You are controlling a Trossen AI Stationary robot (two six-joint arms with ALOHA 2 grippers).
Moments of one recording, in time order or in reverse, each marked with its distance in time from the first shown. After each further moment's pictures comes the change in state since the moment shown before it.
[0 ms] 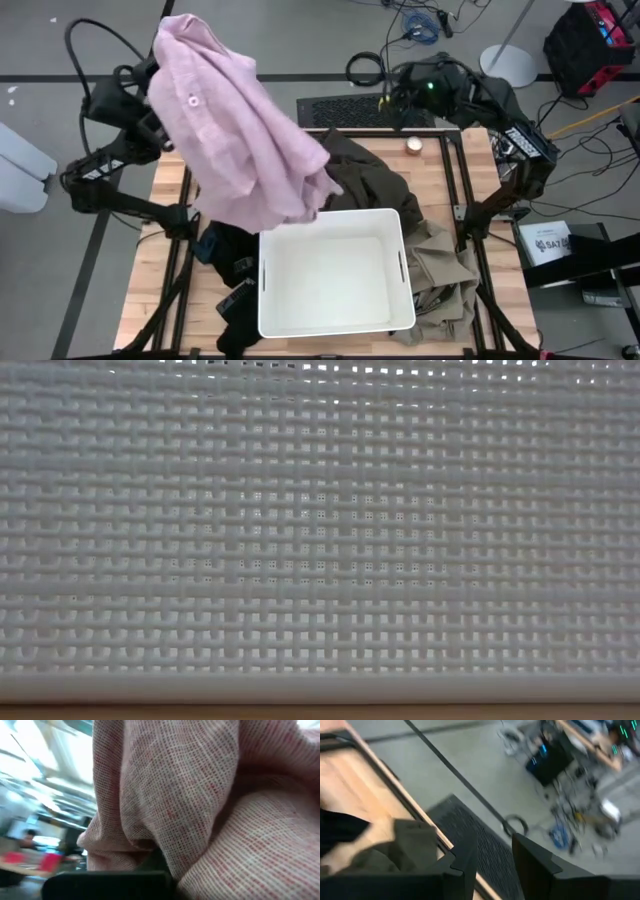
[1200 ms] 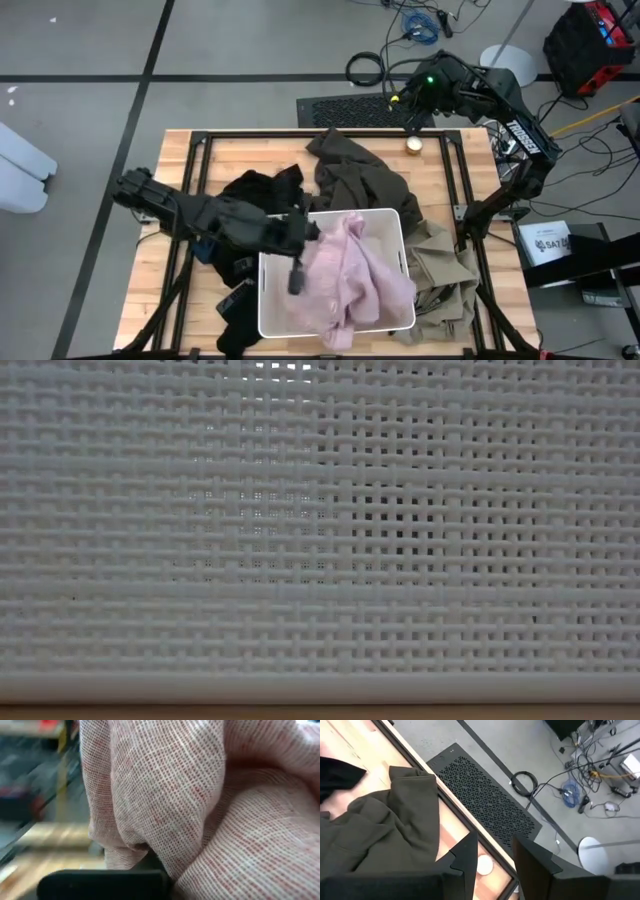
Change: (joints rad) left arm -0.594 0.417 0.100 -0.617 -0.598 0.464; right arm -0.108 0.000 0.000 -0.224 -0.140 0.026
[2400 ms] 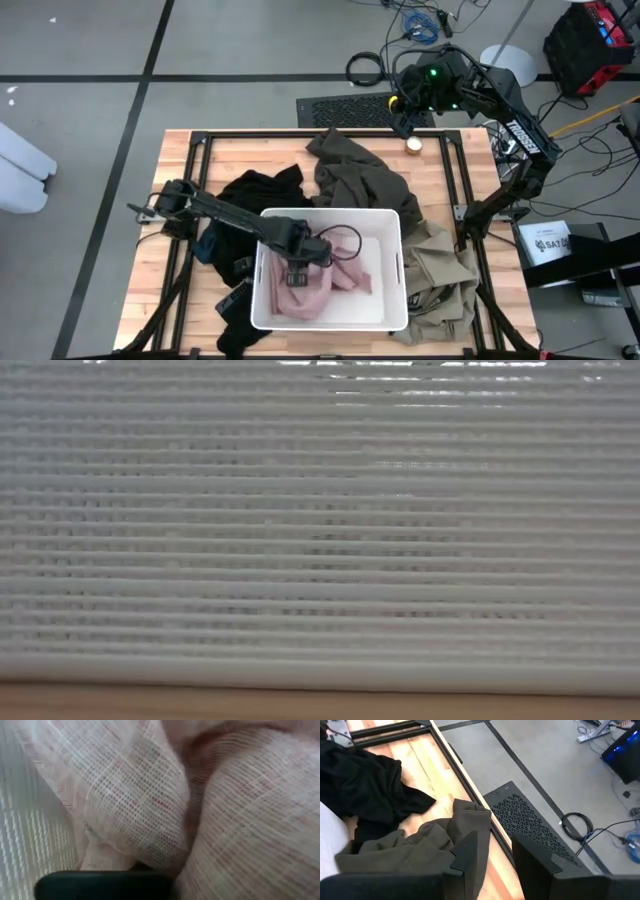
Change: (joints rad) left arm 0.153 0.333 -0.248 -0.619 0.314 -0.124; right arm 0.000 0.000 0.000 0.175 -0.308 -0.091
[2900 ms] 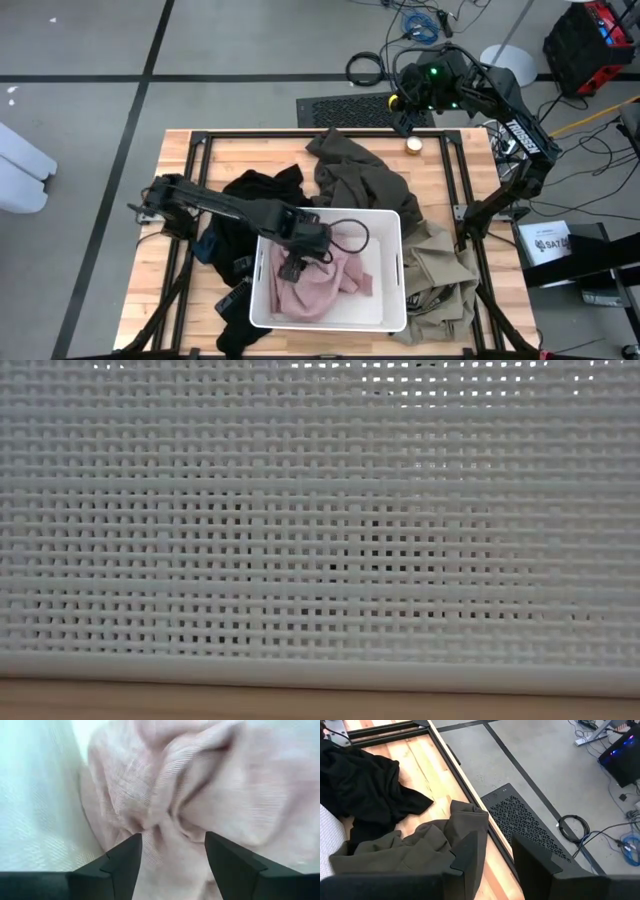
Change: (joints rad) left arm 0.018 -0.112 0.173 -0.108 0.074 0.327; right arm -0.007 0.000 0.000 0.012 0.003 -0.034
